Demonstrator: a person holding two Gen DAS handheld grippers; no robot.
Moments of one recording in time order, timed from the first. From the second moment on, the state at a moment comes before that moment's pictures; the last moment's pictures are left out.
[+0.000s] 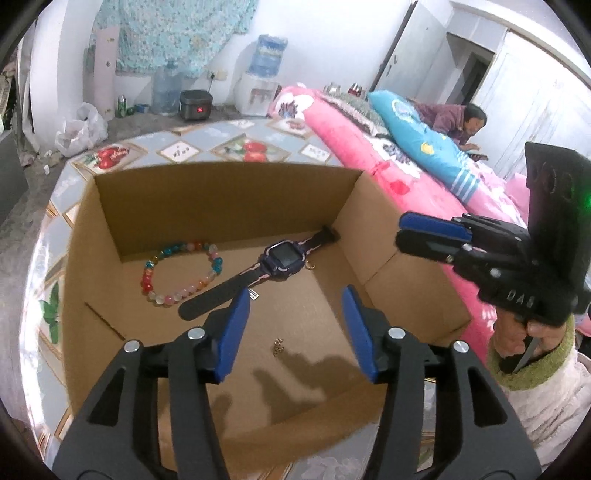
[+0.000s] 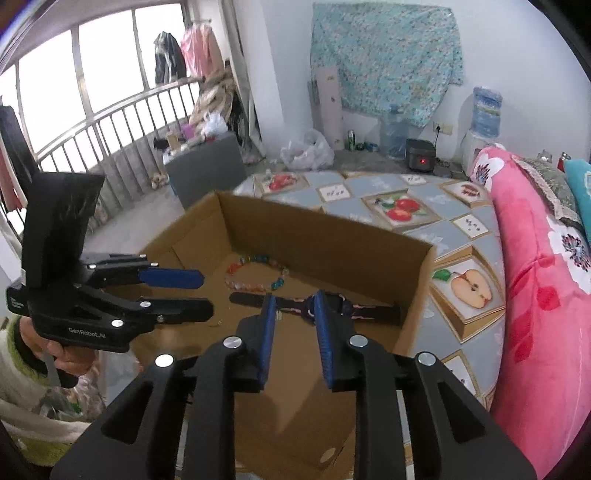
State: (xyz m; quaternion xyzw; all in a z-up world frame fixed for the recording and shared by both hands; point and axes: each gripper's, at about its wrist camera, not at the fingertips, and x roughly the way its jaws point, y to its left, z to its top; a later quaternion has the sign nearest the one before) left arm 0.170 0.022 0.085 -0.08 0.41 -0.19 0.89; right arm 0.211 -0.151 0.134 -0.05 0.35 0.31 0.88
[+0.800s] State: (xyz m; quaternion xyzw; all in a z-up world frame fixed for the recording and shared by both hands) left arm 0.027 -0.015 0.042 -0.05 0.42 -0.26 0.87; right arm 0.054 -0.236 0.100 0.01 0.35 0.13 0.93
